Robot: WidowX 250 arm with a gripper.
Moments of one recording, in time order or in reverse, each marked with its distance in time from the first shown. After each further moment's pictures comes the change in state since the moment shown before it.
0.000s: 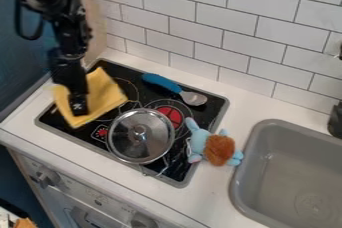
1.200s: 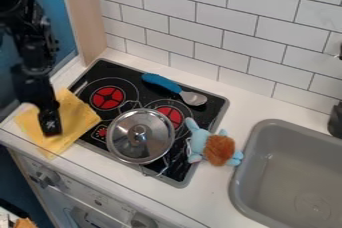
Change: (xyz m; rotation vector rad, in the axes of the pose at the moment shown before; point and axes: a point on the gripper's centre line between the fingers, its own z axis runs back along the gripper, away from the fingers) arm 0.024 0.032 0.021 -0.006 0.005 0.107
